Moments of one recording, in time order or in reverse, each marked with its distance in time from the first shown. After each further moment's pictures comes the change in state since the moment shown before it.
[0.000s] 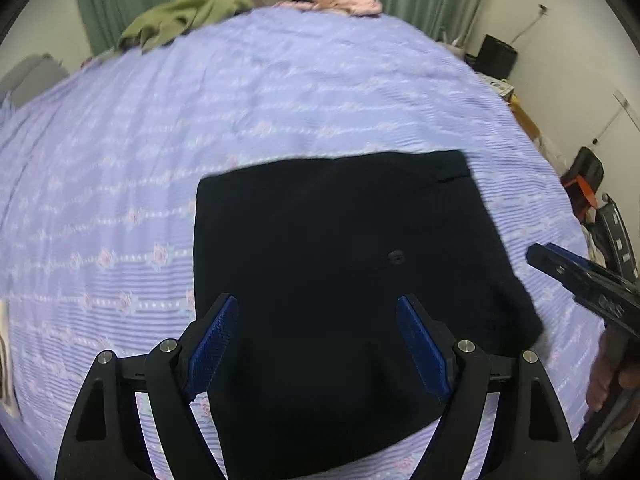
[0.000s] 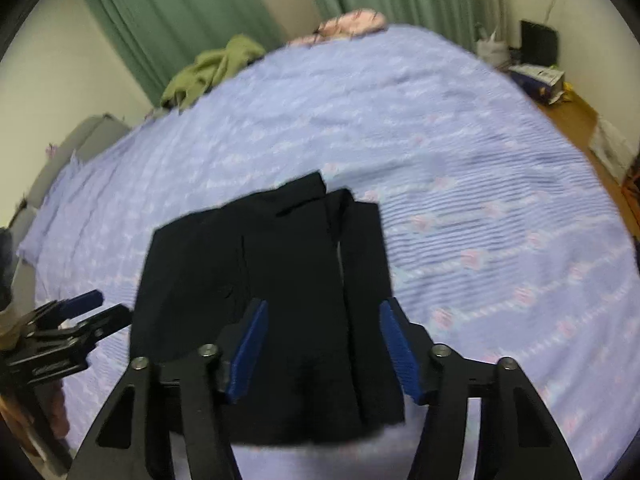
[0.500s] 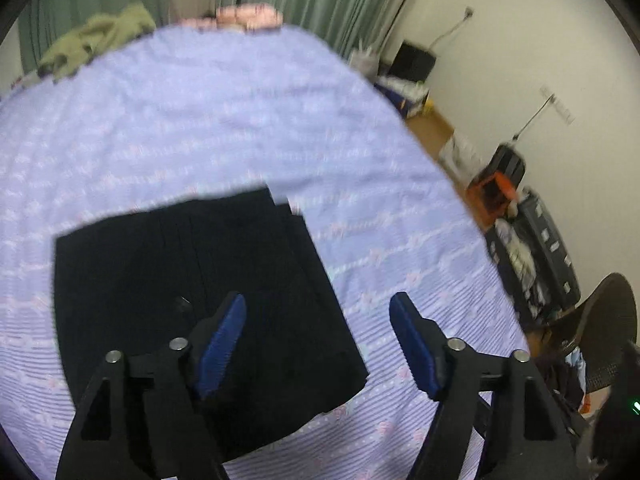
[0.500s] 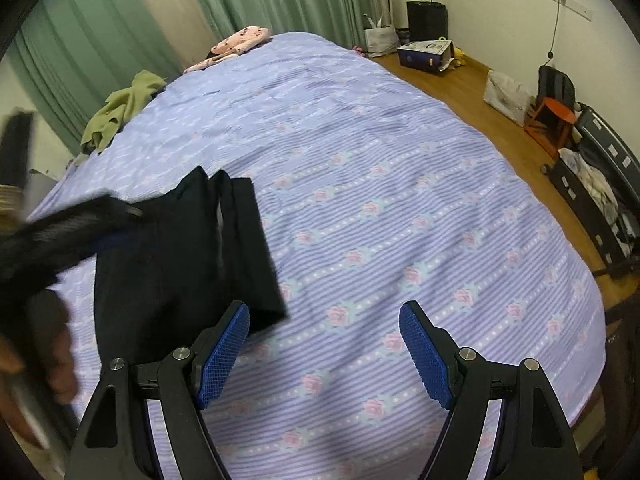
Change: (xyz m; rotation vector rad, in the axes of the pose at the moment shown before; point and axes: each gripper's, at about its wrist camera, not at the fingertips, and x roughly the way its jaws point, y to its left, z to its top) left arm -0.043 -0.139 0.029 0.088 -0.077 -0.291; right arm -0.122 -0.040 -0.081 0.242 -0.066 -0.282
